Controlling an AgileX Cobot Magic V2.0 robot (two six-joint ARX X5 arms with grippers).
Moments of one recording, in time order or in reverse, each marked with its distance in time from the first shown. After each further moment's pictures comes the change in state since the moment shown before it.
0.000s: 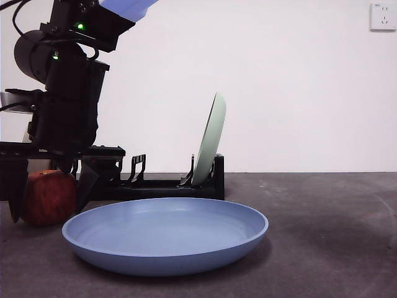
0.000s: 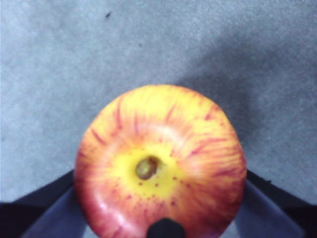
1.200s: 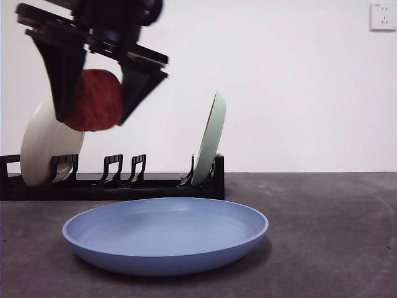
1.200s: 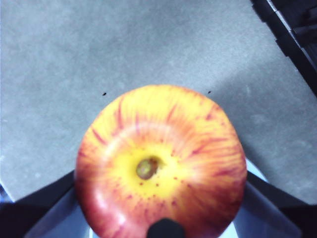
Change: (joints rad) left arm 0.000 0.000 0.000 0.000 -0.091 0.012; right arm 0.001 -0.497 -0.415 -0.044 0.018 -0.130
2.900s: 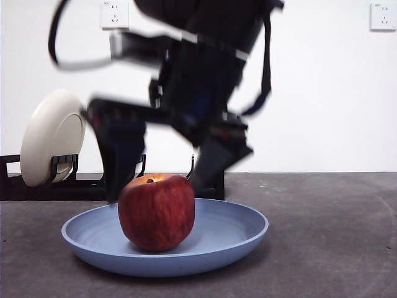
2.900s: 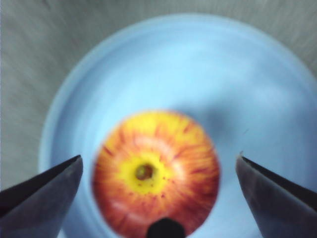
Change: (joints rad) left arm 0.000 0.116 0.000 0.000 0.003 0.027; right arm -0.013 -0.354 -0.806 0.559 0.035 0.172
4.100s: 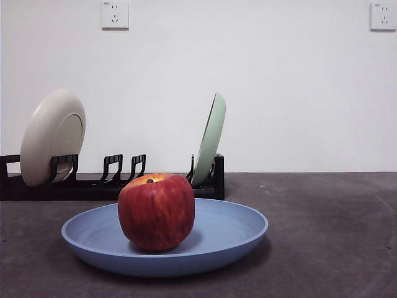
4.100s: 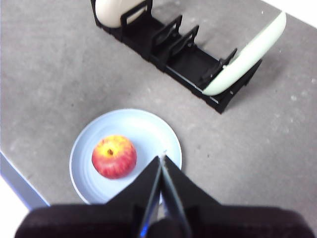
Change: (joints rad) left arm 0.000 0.068 0.000 0.000 0.000 0.000; right arm 0.000 -0.611 0.221 -0.514 0.175 -0.068
